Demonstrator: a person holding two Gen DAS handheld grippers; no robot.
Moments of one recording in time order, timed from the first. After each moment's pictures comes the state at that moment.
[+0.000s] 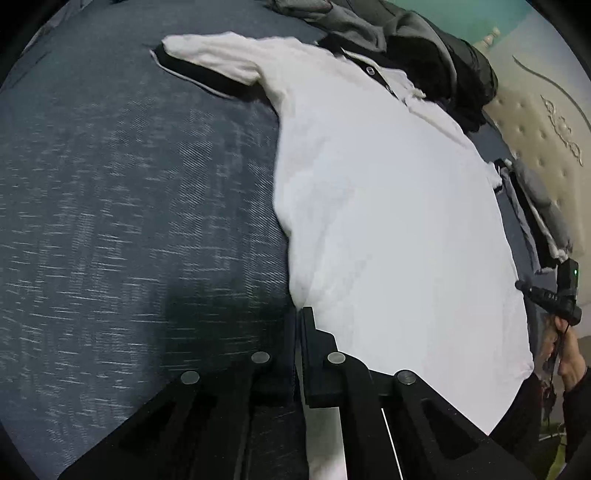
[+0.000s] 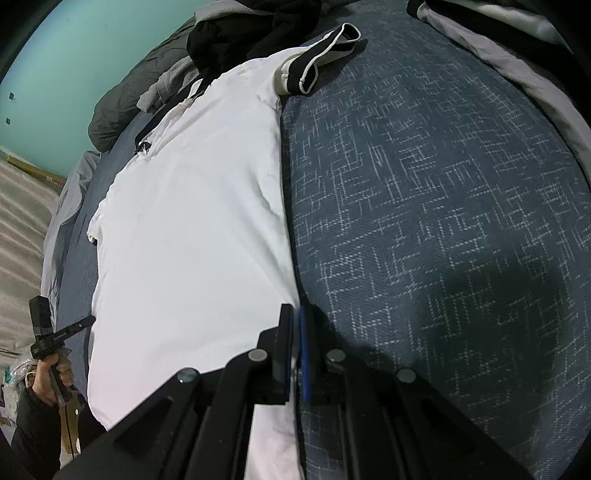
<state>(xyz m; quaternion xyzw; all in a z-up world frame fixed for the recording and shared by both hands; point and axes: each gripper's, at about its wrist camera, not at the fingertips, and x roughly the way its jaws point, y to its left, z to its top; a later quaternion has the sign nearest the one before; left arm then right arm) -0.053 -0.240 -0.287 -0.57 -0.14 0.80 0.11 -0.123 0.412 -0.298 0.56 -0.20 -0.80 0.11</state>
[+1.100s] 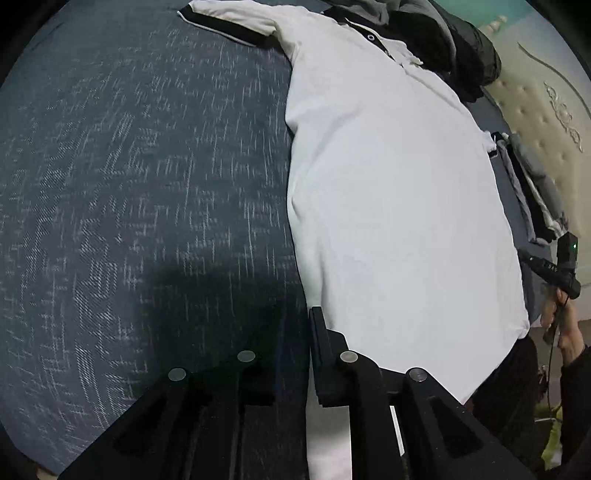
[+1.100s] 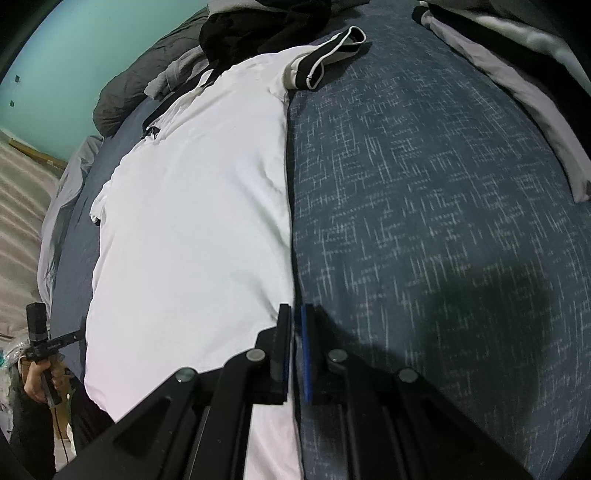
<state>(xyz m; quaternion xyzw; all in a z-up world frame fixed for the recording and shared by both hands) -0.033 -0.210 -0.304 -0.62 -0.14 0.77 0.12 -0.094 0.414 -0.285 0.57 -0.18 -0.80 0.11</state>
